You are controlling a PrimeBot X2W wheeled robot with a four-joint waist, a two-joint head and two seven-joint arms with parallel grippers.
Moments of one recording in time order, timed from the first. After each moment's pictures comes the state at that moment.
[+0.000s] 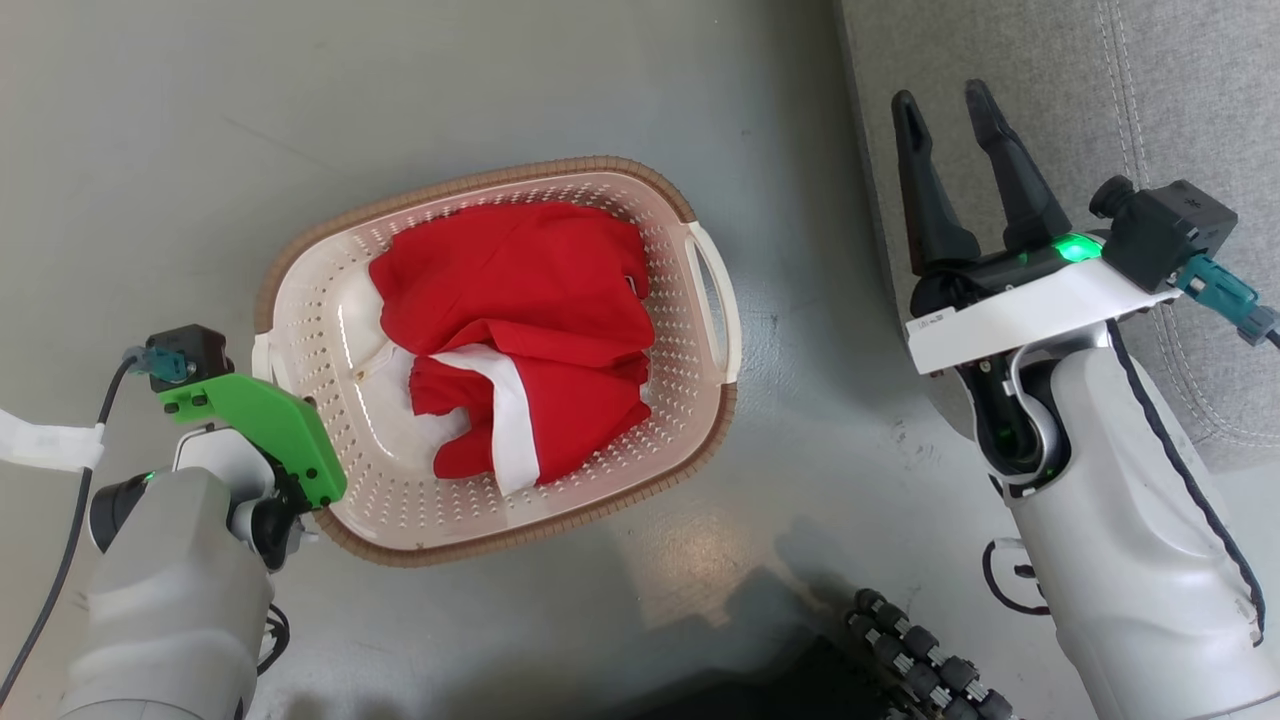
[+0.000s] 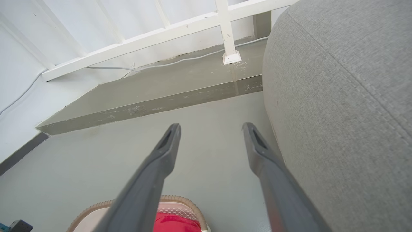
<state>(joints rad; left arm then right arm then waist) -0.74 0.10 -0.30 1.16 -0.61 -0.12 0.11 -0.46 -0.06 0.23 0.23 0.41 0.12 -0.25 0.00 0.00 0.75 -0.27</state>
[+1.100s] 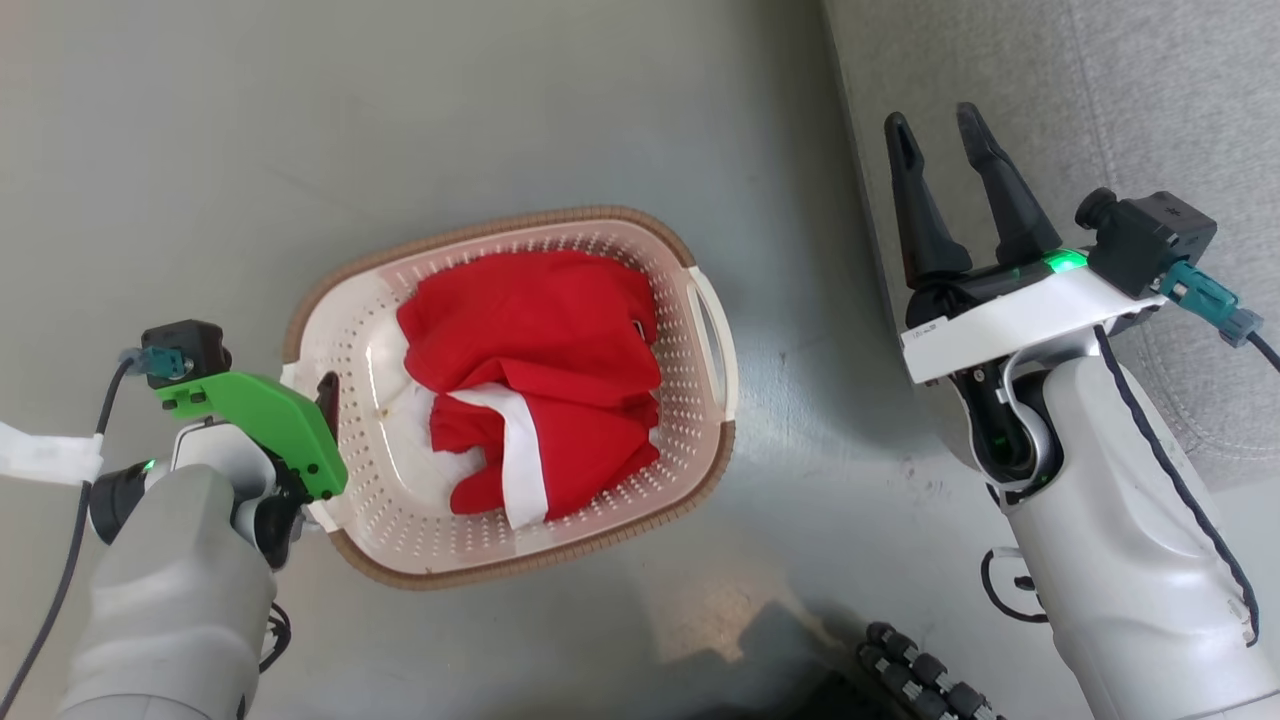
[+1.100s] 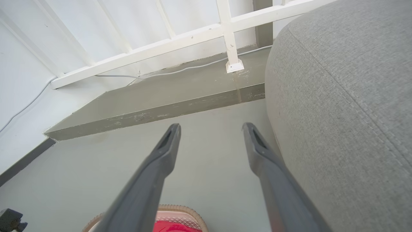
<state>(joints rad) -0.75 0.10 -0.33 1.18 -0.61 -0.12 0.02 -0.46 -0.06 0.24 0.29 0.42 0.12 -0.25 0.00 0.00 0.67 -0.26</state>
